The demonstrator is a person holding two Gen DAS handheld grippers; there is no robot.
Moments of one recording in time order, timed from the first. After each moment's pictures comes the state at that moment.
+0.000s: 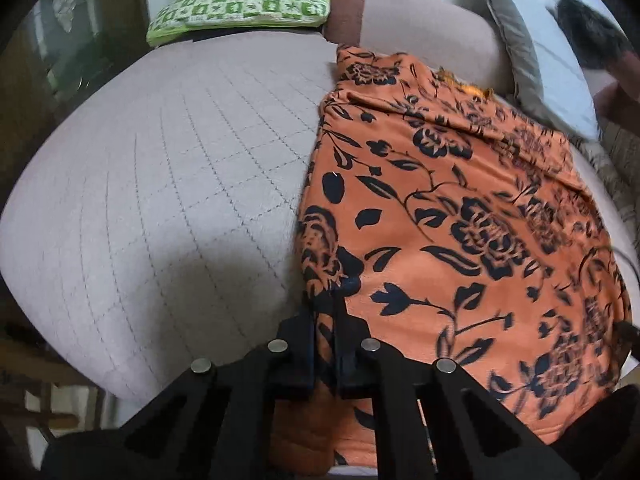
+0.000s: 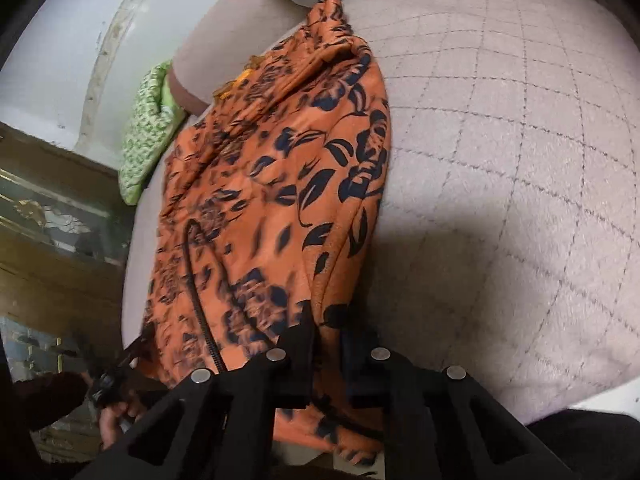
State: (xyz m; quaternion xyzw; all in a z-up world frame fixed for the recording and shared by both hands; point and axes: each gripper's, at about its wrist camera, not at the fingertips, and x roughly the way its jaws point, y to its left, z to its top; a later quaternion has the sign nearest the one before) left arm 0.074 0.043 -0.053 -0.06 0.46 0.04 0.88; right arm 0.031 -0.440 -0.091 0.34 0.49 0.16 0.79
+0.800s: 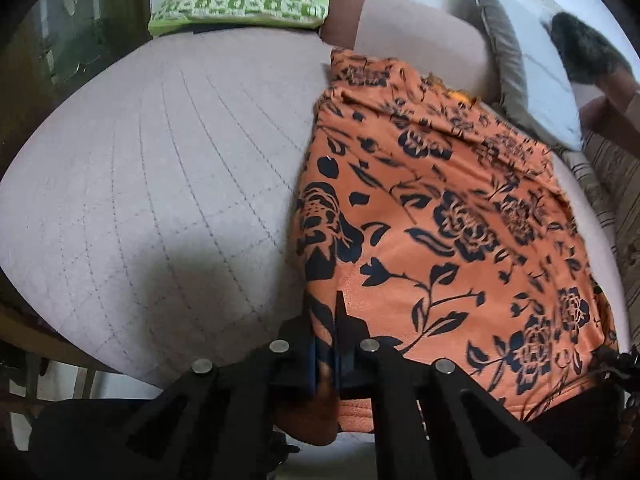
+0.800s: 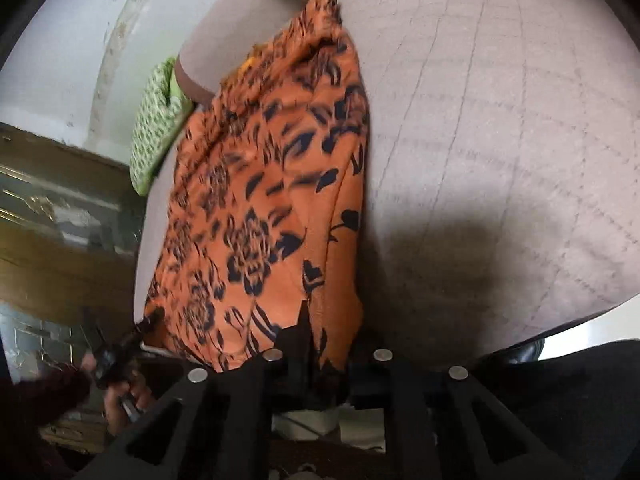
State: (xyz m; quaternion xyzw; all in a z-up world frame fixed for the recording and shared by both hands) left arm 0.056 0.052 -0.045 -0.09 0.46 0.01 0.88; right arm -0.007 -0.454 -0.096 0.35 0.48 0.14 0.79
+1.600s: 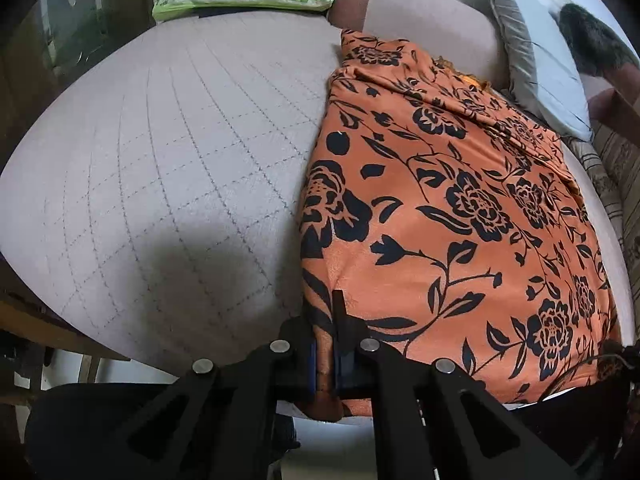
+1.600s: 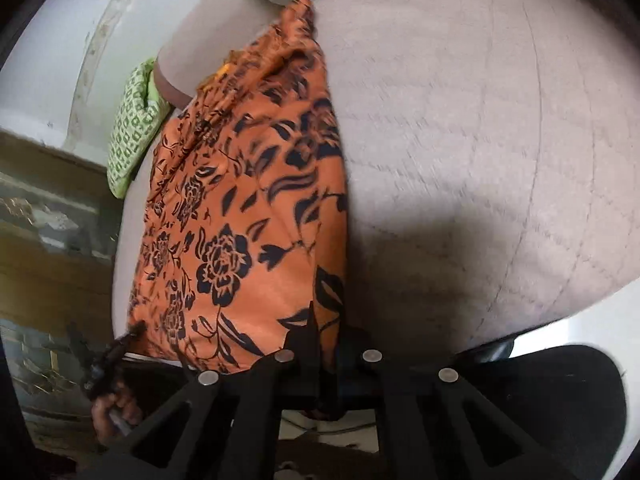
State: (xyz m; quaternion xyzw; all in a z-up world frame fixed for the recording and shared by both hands) left arm 0.052 0.056 -0.059 -0.08 0.50 0.03 0.86; right arm 0.005 -0.459 -0.115 0.36 0.53 0.13 0.75
